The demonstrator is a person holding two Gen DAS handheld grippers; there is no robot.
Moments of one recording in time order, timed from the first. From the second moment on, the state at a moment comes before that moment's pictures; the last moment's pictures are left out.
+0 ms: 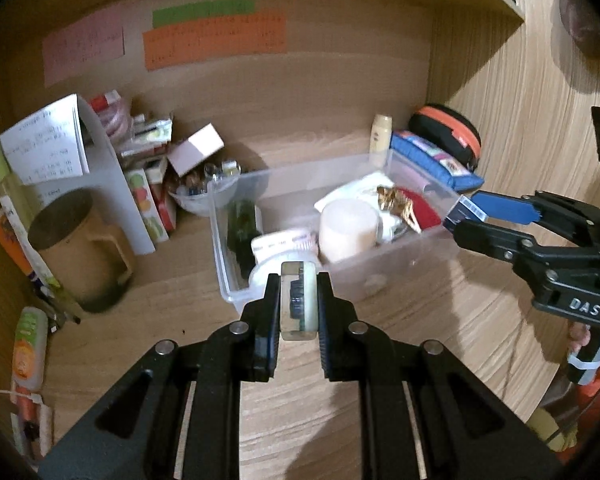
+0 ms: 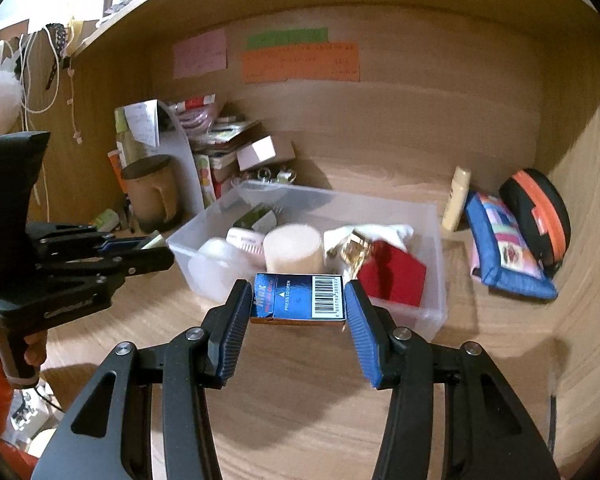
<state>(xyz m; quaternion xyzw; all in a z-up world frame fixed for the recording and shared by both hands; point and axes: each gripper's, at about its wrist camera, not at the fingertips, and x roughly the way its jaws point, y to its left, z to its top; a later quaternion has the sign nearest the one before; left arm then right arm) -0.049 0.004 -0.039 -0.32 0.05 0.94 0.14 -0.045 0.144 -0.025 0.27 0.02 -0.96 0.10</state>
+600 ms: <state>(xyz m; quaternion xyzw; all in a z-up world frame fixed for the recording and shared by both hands) -0.087 0.018 -0.005 -0.28 0.02 0.95 0.16 -0.099 0.161 -0.002 0.26 0.02 -0.96 0.09</state>
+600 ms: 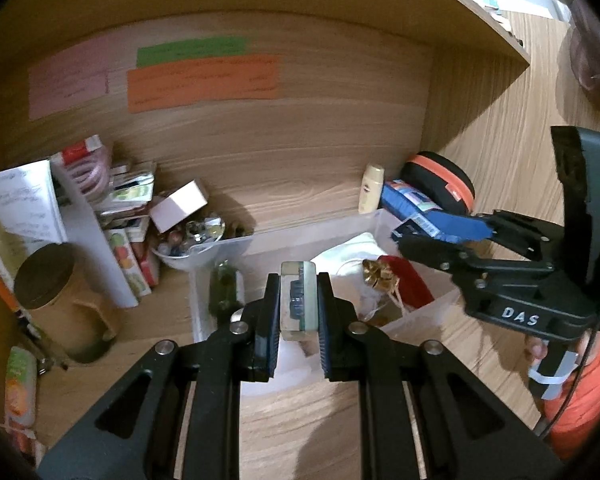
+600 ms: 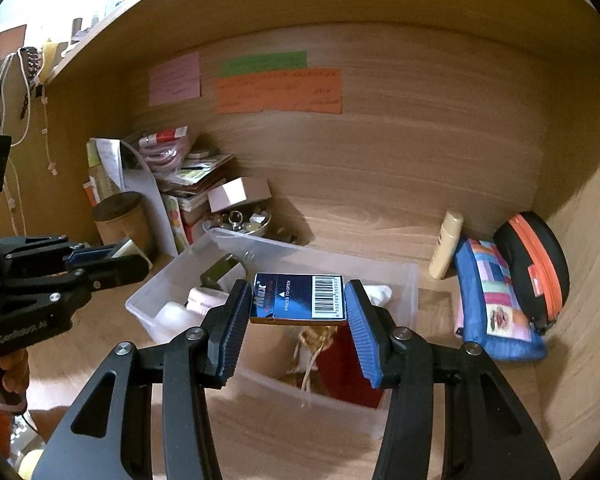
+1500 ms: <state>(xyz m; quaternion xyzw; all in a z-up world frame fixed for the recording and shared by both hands) -0.186 0.028 -0.048 -0.36 -0.01 0.92 0.15 -0.183 0.172 -0.038 0.33 0.03 -0.94 0.08</state>
